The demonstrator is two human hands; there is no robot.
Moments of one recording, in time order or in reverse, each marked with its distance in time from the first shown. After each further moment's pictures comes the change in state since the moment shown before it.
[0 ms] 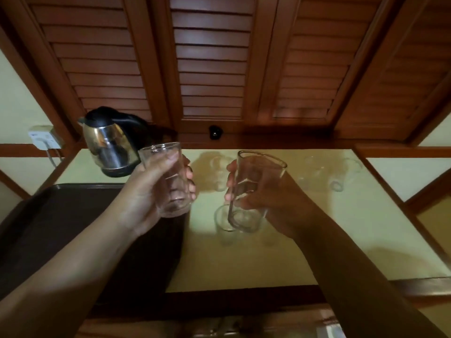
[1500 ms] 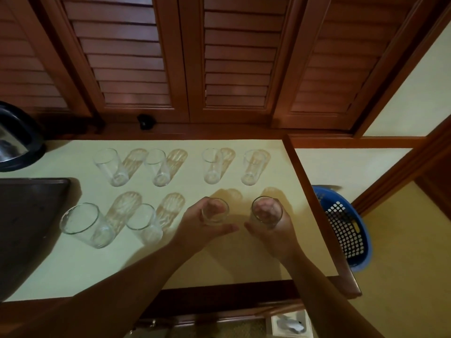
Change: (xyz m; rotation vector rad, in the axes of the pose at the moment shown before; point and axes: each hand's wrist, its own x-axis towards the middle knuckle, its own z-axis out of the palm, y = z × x) left_hand 0.112 -0.285 0.245 0.592 0.119 0.075; right_hand -0.146 0.110 -0.327 -0.349 0.556 0.049
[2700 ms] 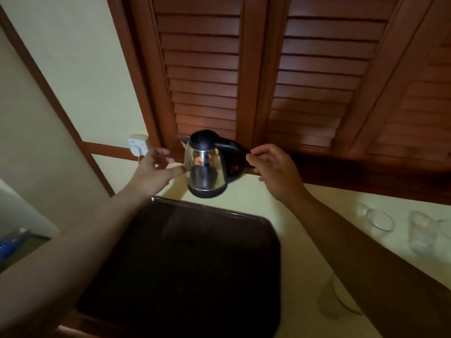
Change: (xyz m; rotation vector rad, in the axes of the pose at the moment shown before) left_hand 0.024 0.003 -0.620 0.144 0.495 -0.276; right_hand 0.106 -0.216 0.533 -0.085 -0.303 -0.222
